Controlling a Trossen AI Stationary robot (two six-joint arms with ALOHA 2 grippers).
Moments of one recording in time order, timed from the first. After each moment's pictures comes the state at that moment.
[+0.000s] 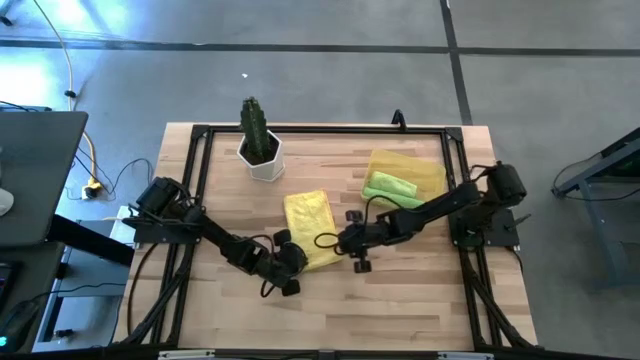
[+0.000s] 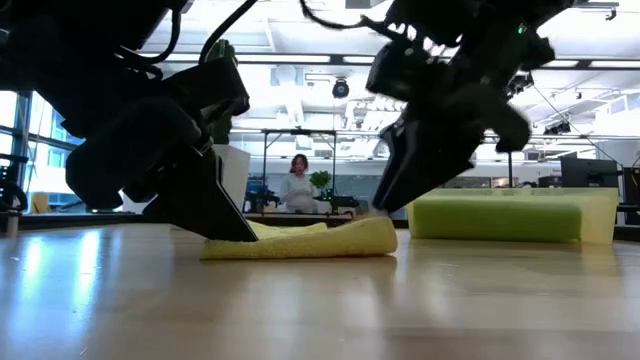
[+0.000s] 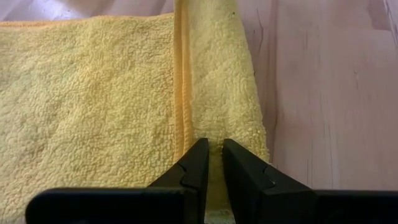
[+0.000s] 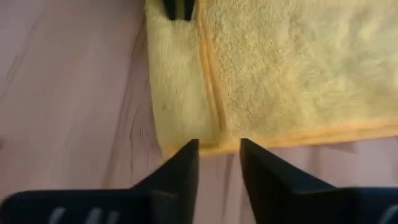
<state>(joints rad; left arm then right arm) -0.37 1.86 0.77 0.20 -0.51 -0.50 0.22 1.74 0.91 -0.08 0.10 0.00</state>
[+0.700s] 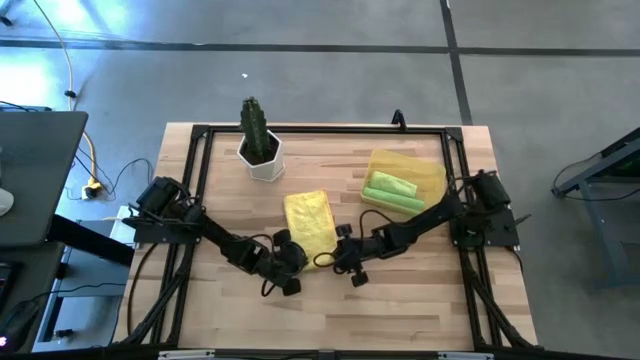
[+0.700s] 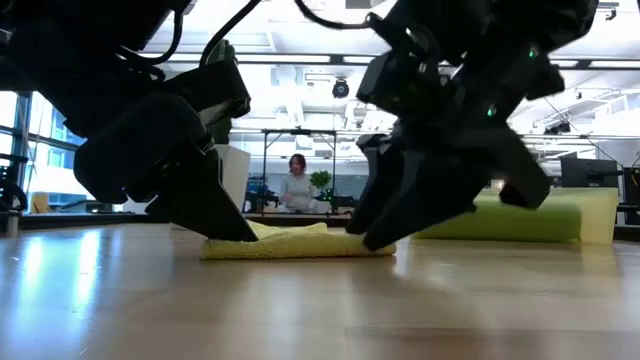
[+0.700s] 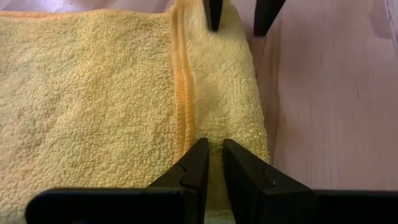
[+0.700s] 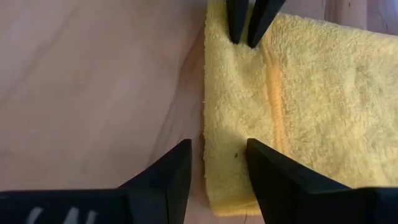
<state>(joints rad) -0.36 1.86 0.77 0.21 -0.50 -0.53 0.30 1.88 0.91 0.14 0.12 -0.16</state>
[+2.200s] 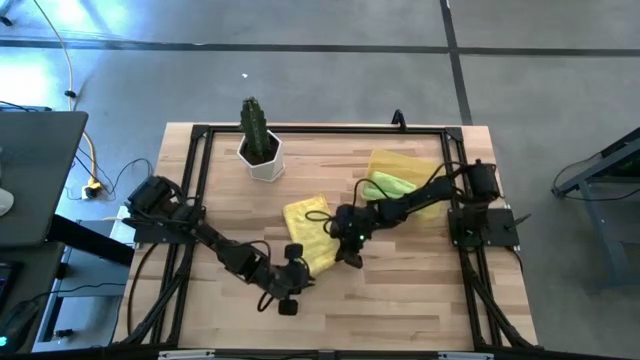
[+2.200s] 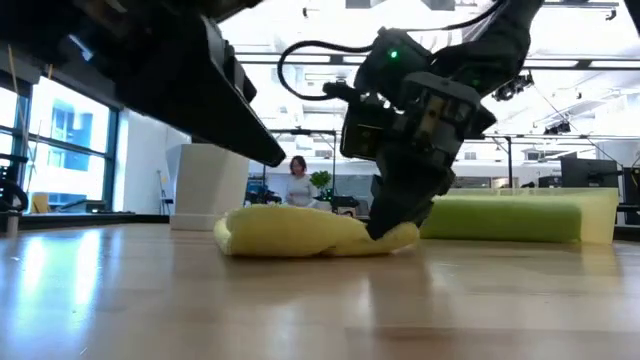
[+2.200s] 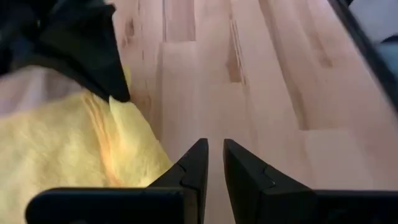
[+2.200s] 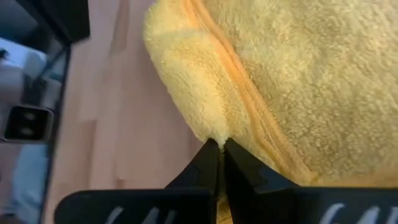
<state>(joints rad) -0.43 1.80 0.93 0.13 -0.37 -0.32 0.06 1.91 0.91 0.14 -0.50 0.36</state>
